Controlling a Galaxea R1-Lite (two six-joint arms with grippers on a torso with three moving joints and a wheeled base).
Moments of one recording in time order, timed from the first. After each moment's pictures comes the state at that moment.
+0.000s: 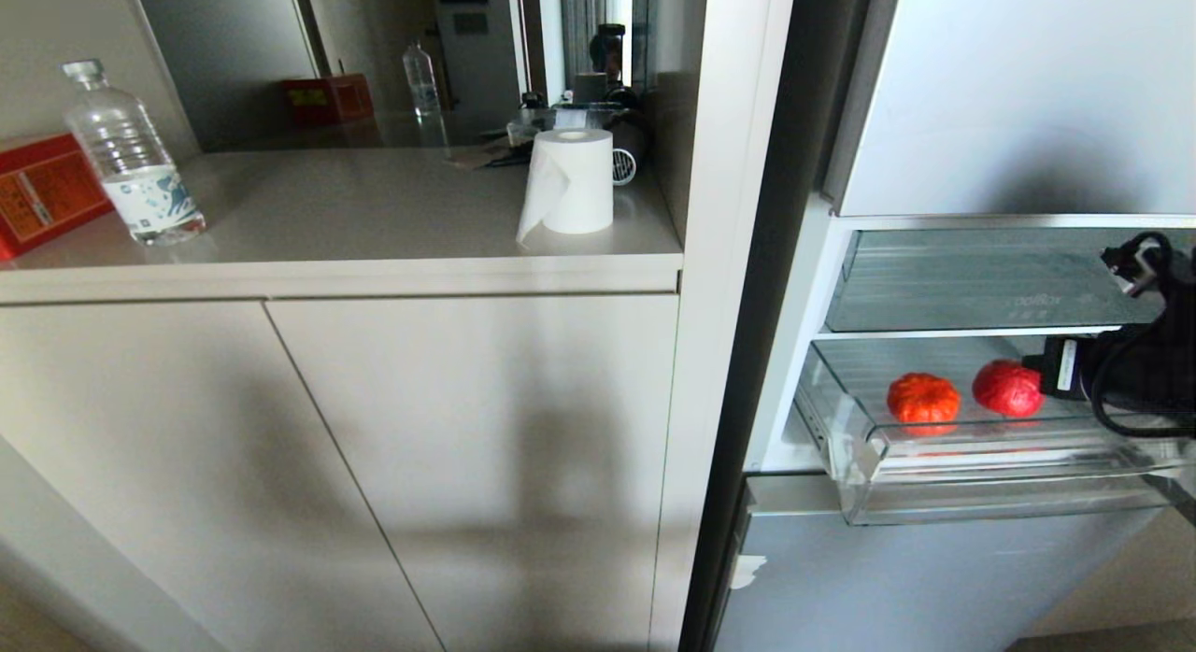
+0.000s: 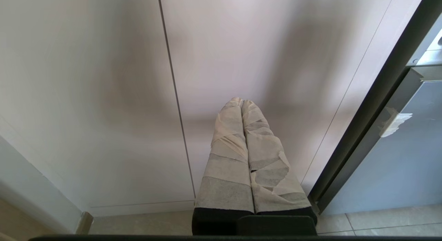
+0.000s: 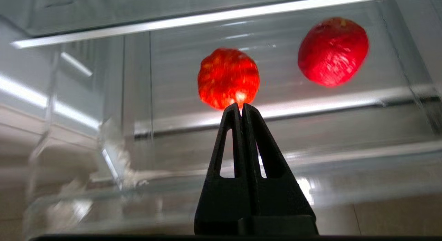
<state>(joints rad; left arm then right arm) -0.01 0.00 0.00 0.00 0.00 0.00 -0.17 1.61 -0.91 -0.25 0.11 0.04</state>
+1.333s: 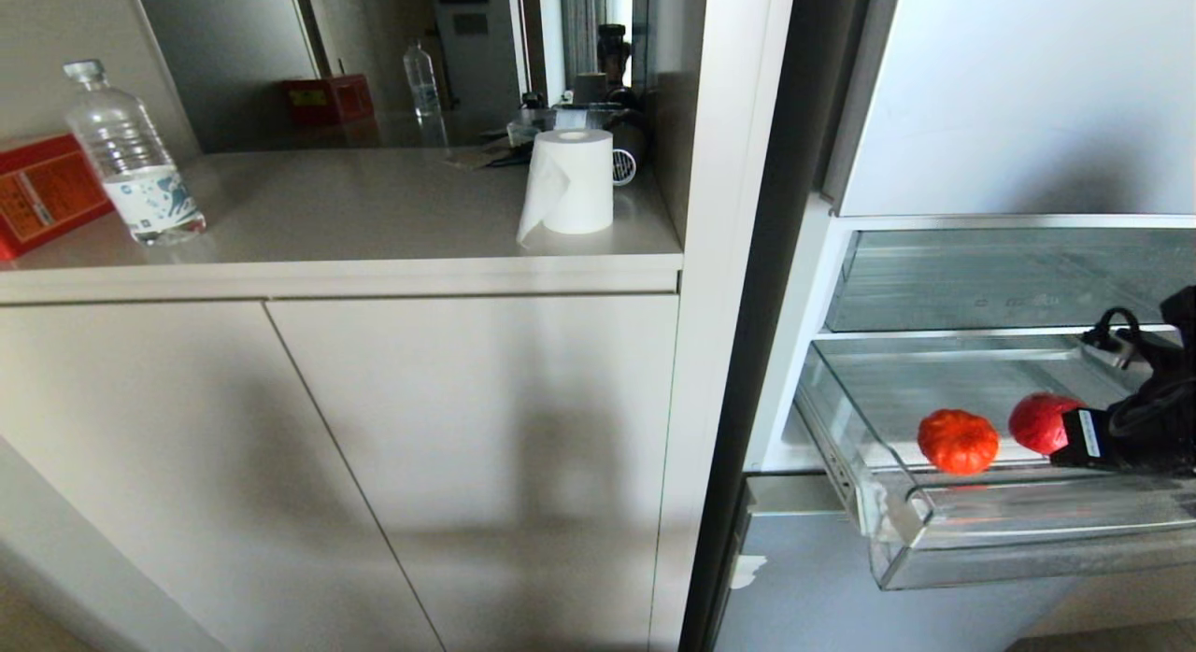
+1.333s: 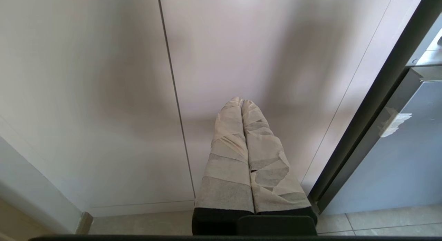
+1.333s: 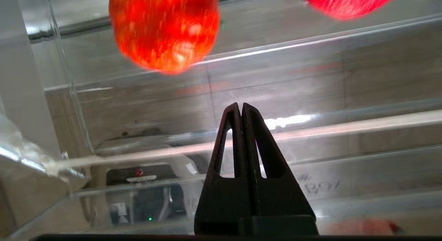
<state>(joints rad) -0.01 0.00 0.00 0.00 0.00 0.00 -0.32 1.76 -1.08 0.26 0.17 -0.08</state>
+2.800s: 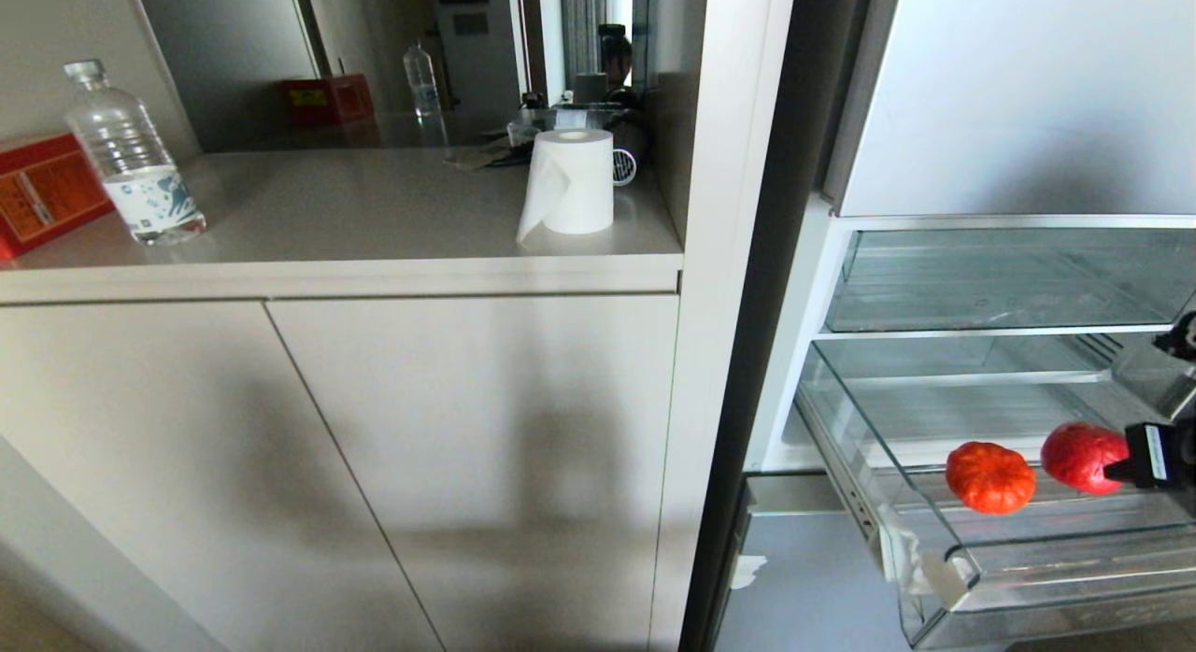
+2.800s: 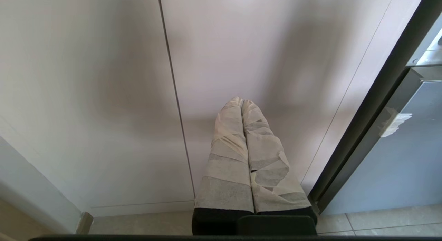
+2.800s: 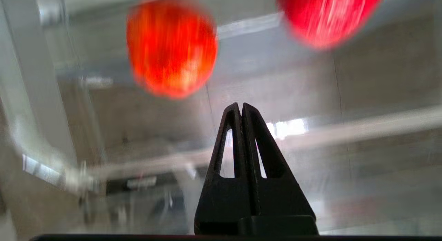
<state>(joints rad) -0.01 0.00 0.00 0.00 0.00 0.00 -0.40 1.61 -0.98 0.24 0.19 -0.11</state>
